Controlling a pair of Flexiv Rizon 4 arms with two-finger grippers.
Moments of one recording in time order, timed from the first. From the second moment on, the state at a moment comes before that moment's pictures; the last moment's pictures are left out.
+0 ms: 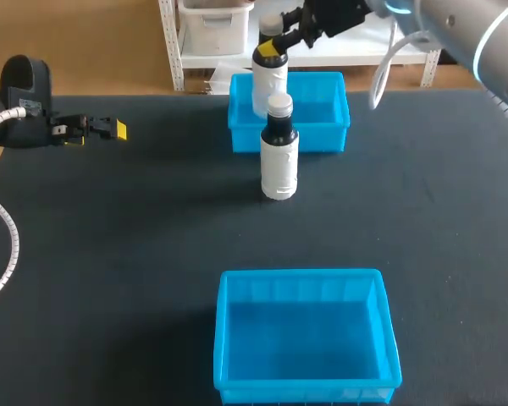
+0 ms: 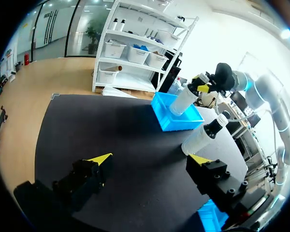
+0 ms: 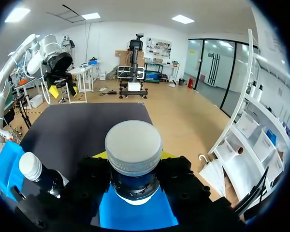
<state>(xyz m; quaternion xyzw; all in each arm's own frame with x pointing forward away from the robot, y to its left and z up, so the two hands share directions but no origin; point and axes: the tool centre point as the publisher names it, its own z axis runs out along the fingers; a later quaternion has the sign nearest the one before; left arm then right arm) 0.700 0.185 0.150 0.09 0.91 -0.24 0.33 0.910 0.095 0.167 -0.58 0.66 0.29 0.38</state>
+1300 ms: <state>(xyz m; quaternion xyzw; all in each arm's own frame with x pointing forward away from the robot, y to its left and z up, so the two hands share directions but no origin) 0.700 0.185 0.150 0.09 0.91 -0.24 0.33 0.924 0.104 0.119 -0.54 0.70 0.27 0.38</state>
